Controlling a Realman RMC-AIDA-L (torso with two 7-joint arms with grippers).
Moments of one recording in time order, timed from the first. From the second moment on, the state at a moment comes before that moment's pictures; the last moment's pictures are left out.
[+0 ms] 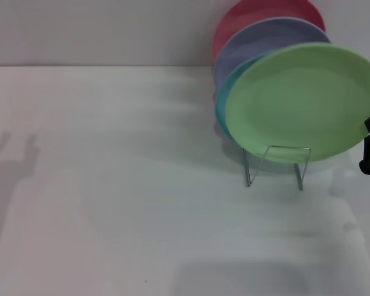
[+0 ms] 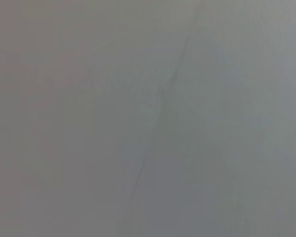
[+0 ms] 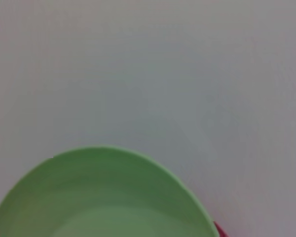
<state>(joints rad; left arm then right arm) -0.21 -1.97 -0.85 -0.41 2.33 1.58 -0.44 0.26 2.08 0.17 0.33 -1.69 -1.55 0.23</state>
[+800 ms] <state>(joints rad) -0.20 -1.97 -0.85 -0.41 2.33 1.60 -0.45 0.28 2.08 0.13 0.33 -1.70 -1.56 0.23</state>
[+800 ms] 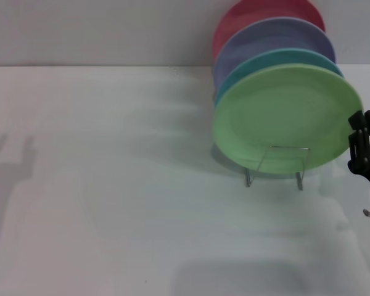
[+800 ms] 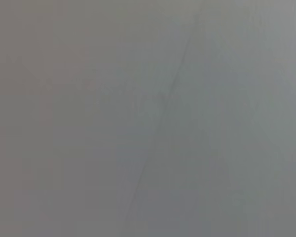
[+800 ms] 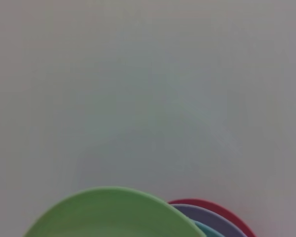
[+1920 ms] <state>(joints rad) -0.19 -1.97 -0.86 -0.41 2.33 1.64 -0.46 0.29 2.07 0.12 0.28 -1.77 -1.61 0.28</state>
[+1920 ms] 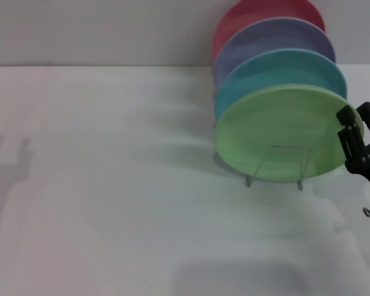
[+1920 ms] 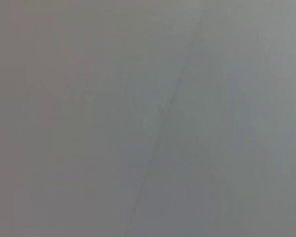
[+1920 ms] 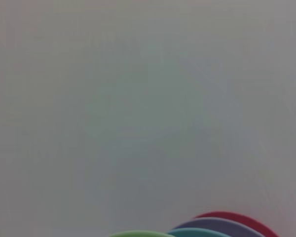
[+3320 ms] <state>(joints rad) -0.19 -1.97 -0.86 -0.42 2.33 1.67 -0.46 0.27 2.07 0.12 0.19 -1.84 -1.70 0.31</state>
